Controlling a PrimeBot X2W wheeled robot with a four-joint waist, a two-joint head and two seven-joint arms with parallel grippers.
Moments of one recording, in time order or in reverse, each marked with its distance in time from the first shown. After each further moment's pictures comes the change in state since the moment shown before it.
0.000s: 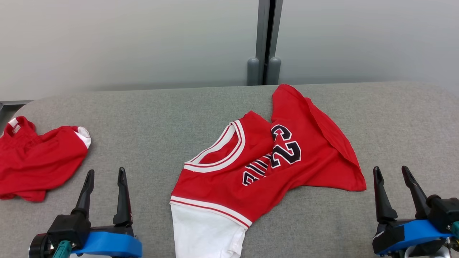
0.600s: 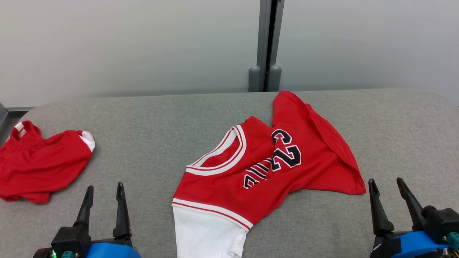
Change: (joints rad) left arm 0.058 -0.086 0.104 0.072 0.091 -0.082 0.000; right arm 0.069 0.005 0.021 -0.056 -0.005 0.000 0.036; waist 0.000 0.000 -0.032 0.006
